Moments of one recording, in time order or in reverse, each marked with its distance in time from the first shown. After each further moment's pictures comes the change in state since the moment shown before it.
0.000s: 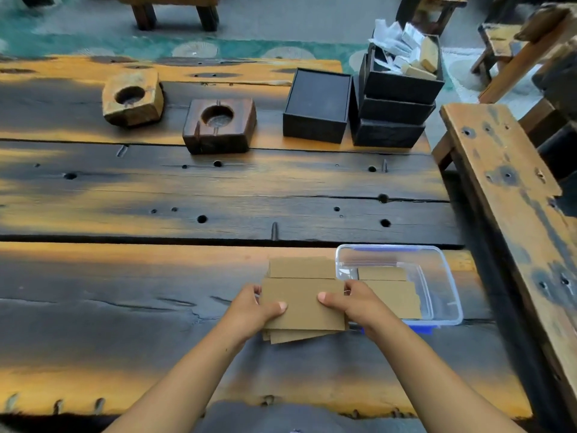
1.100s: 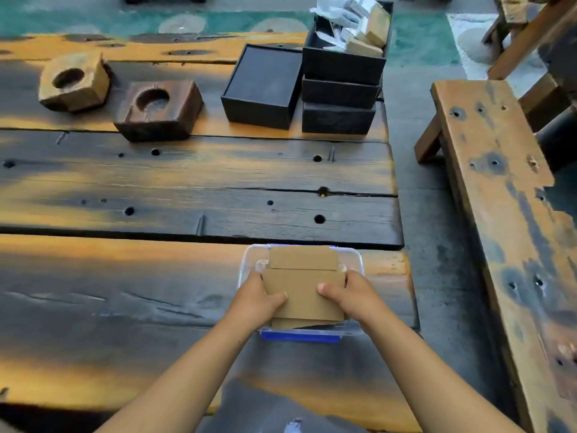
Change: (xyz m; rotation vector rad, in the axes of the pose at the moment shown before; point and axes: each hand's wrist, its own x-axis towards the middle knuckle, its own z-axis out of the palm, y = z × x) left_hand 0.017 0.093 0.210 0.221 0.087 -0.034; right_hand 0.038 0.020 -0.202 -0.179 0.011 0.018
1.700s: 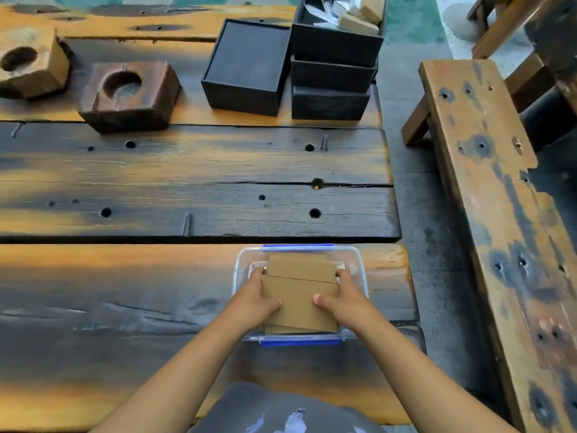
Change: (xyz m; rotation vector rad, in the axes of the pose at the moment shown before) left_hand 0.030 -0.007 -0.010 0.065 -0.218 0.013; right_hand 0.012 0.010 0.020 -0.076 -0.006 0.071
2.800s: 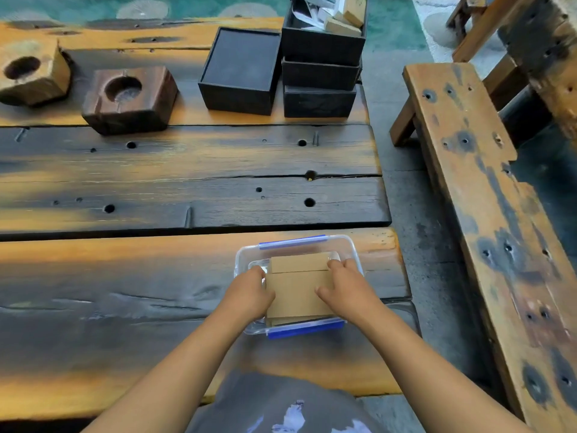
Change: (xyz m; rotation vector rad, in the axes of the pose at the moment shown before) left_hand -0.019 -0.015 0.010 0.397 0.146 0.017; right_hand -0.036 0.003 0.006 -0.601 0.163 -0.170
